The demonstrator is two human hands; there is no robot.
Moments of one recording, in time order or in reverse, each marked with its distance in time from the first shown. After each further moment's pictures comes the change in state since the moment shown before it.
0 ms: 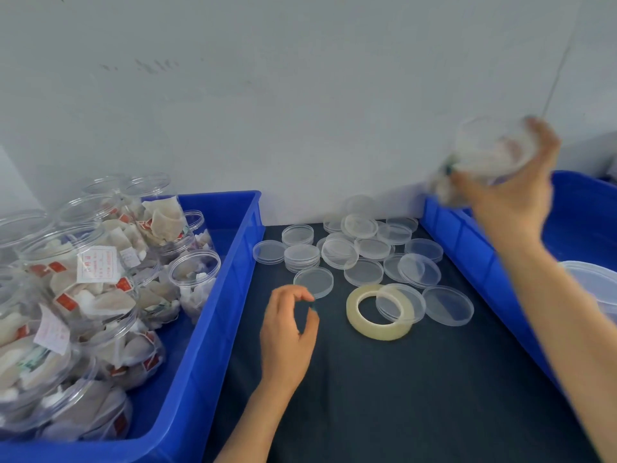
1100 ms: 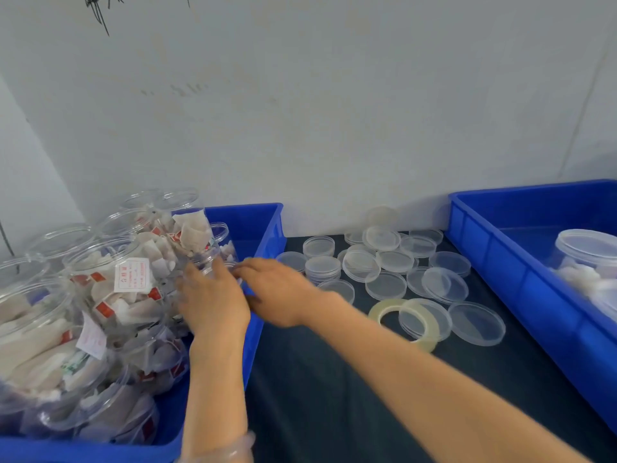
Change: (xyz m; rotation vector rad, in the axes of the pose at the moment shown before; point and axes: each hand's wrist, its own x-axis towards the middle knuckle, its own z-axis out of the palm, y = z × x) left_hand 0.077 0.027 -0.109 0.983 -0.123 -0.563; right_hand -0.188 -0.089 0.162 -0.192 -1.276 -0.818
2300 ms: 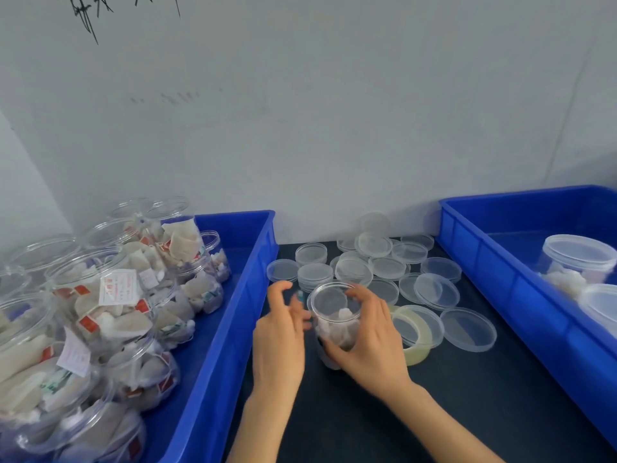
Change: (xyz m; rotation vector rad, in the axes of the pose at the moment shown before) left_hand -0.048 0.045 0.074 -0.823 0.121 0.432; right_hand -0.133 0.060 0.052 0.160 0.670 0.501
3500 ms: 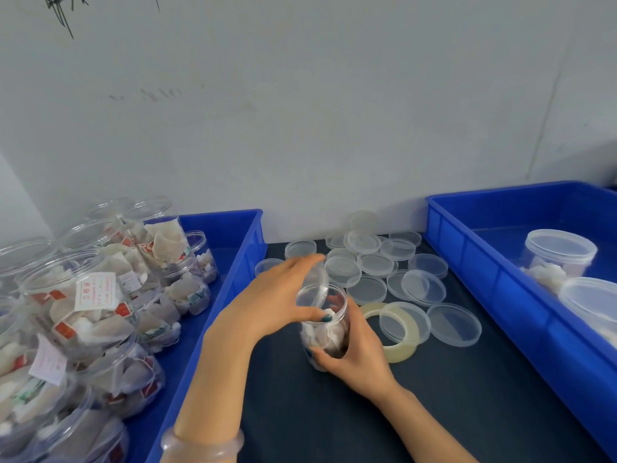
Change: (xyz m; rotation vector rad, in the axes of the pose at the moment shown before) left_hand 0.061 0.045 -0.040 0.327 -0.631 0.311; right_hand -0.008 0.019 0.007 0.337 -0.214 0.145
